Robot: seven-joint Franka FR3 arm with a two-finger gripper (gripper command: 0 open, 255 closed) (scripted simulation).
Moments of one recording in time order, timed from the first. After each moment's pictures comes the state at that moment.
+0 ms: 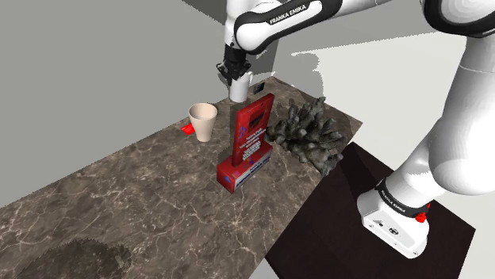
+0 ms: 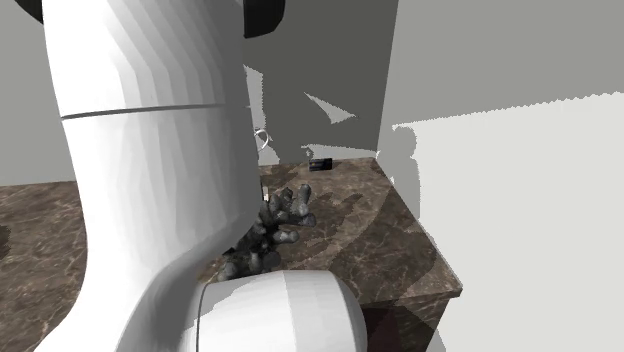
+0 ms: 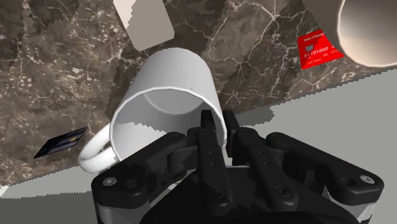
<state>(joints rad) 0.27 0.38 0.05 -1.75 -0.19 2.28 0.63</state>
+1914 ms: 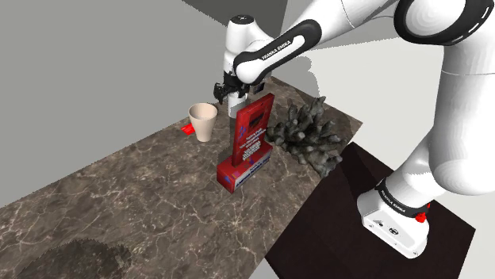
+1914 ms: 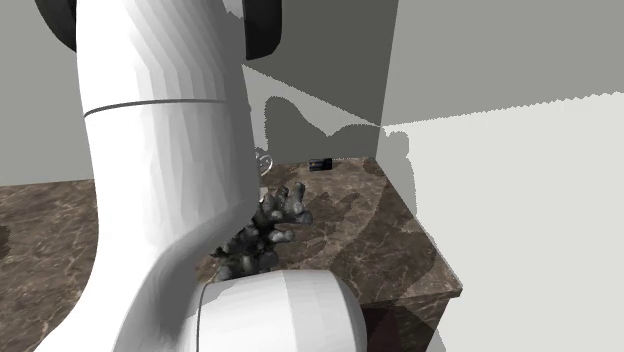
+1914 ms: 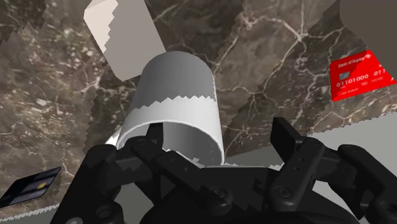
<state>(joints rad) 0.28 0.51 0.03 -1.81 -0.22 2.46 0.67</state>
